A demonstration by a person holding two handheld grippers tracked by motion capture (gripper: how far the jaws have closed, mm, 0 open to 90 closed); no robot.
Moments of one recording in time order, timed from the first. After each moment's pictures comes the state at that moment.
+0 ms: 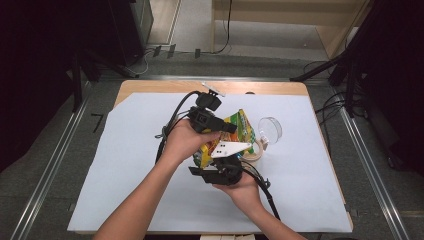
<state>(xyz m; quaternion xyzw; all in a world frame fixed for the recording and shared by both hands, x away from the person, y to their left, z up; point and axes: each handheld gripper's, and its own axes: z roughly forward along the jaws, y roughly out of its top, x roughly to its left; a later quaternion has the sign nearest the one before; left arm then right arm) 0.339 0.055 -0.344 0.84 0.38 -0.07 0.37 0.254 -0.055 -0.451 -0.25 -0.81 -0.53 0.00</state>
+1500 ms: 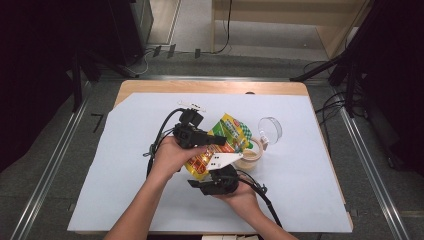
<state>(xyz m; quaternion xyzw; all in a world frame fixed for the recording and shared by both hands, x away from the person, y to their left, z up) 0.319 0.095 -0.382 0.81 0.37 -0.11 0.44 0.246 -0.048 -0.486 -0.22 -0.84 -0.50 0.00</state>
